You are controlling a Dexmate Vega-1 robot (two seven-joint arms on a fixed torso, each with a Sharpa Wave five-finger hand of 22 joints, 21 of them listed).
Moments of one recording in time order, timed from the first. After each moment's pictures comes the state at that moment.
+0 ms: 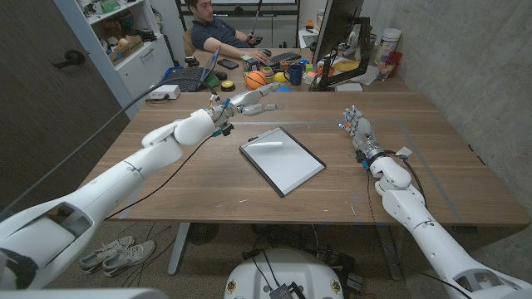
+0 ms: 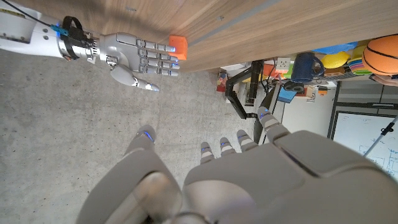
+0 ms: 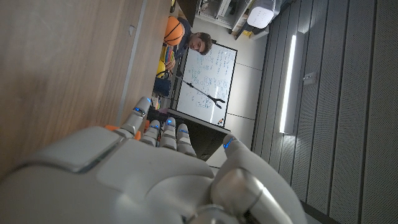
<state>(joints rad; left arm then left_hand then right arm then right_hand) 0.59 0.74 0.61 -1.59 0.27 -0.30 -0.12 0.28 -0.03 0.34 -0.08 0.32 -0.15 -0.22 0.18 0.19 -0.17 -0.12 0.18 0.18 -0.17 -0.02 0.20 0.18 0.02 0.17 0.19 0.18 -0.95 -0.35 -0.17 -1.35 0.52 0.26 0.13 0.11 0.08 0.33 0.15 0.25 0.01 0.06 0.18 0.19 0.04 0.06 0.19 0.19 -0.10 0.02 0.30 0.18 -0.17 0.03 0.92 0.17</state>
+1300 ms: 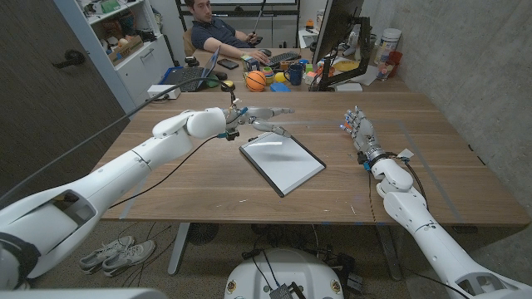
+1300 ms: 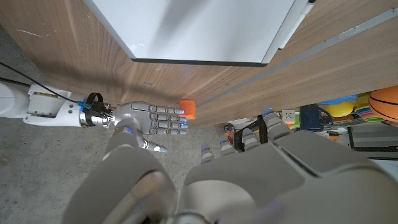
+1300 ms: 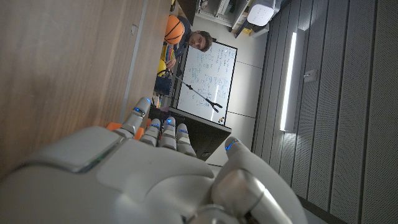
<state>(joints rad) 0.50 0.75 0.72 -1.66 0.36 -0.15 -0.37 0.36 -0.15 0.26 -0.14 0.33 -0.17 -0.22 0.18 0.19 -0.17 -0.10 0.18 0.18 -0.17 0.10 0.20 0.18 0.02 0.22 0.19 0.18 -0.96 -0.35 -0.16 -1.35 0.53 0.27 0.13 0.09 0.07 0.31 0.15 0.26 0.01 0.07 0.18 0.19 0.05 0.06 0.19 0.19 -0.09 0.03 0.29 0.18 -0.17 0.03 0.90 0.17</state>
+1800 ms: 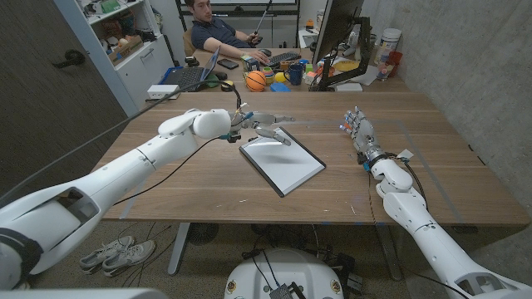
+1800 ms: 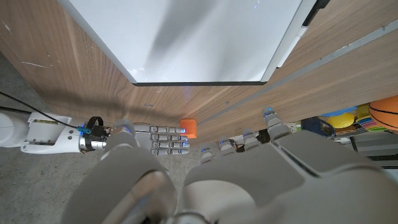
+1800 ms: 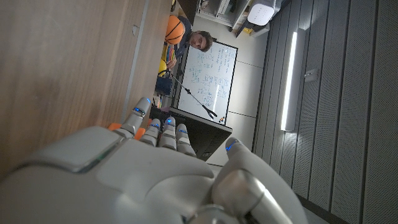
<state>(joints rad) 0.48 0.74 0.76 -1.69 0.45 -0.07 -0.46 0.36 -0.15 0.25 -0.14 0.33 -0.17 -0.22 0.19 0.19 -0.17 -0.10 0.18 0.18 -0.17 0.09 0.20 0.18 0.01 0.22 0.19 0.18 -0.96 -0.35 -0.16 -1.35 0.53 0.27 0.13 0.09 0.07 0.30 0.15 0.26 0.01 0.07 0.18 0.19 0.05 0.06 0.19 0.19 -0.09 0.03 0.29 0.18 -0.17 0.03 0.90 0.17</state>
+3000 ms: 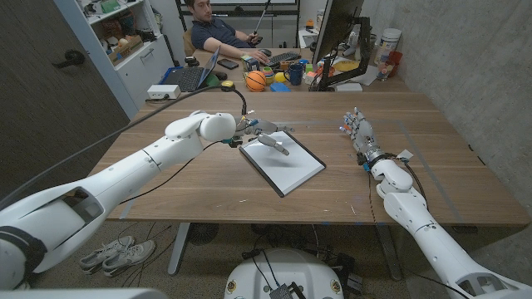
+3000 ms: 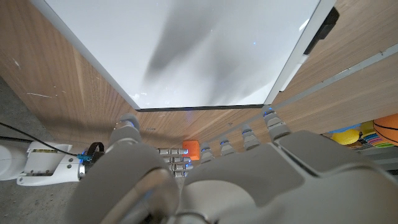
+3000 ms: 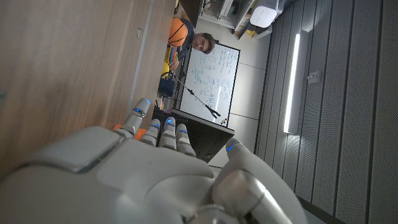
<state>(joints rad) 0.47 0.73 0.80 -1.69 0.51 -0.03 -0.54 0.43 -0.12 0.24 -0.14 0.34 -0.17 -0.22 0.22 0.20 -0.17 -0.12 0.21 0.19 -0.13 0.05 0.22 0.18 0.02 0.22 0.19 0.18 -0.96 -0.35 -0.16 -1.35 0.52 0.25 0.13 0.08 0.06 0.29 0.15 0.27 0.01 0.07 0.18 0.19 0.05 0.06 0.19 0.19 -0.09 0.03 0.28 0.18 -0.18 0.04 0.88 0.17</state>
